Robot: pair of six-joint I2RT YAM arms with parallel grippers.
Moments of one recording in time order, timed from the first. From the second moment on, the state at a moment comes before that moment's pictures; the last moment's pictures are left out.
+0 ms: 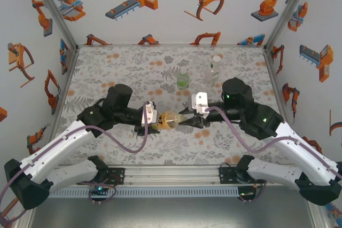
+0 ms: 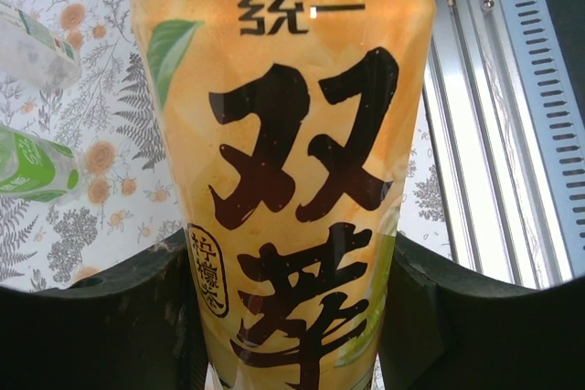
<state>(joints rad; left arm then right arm) -0.80 0.99 0.92 -0.56 0.69 0.71 0.89 0.95 1.18 -0.58 -0.63 -0.49</state>
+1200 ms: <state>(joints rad) -0.78 0.97 0.91 -0.51 0.32 0.64 0.90 1.03 1.07 -0.37 -0.03 1.00</state>
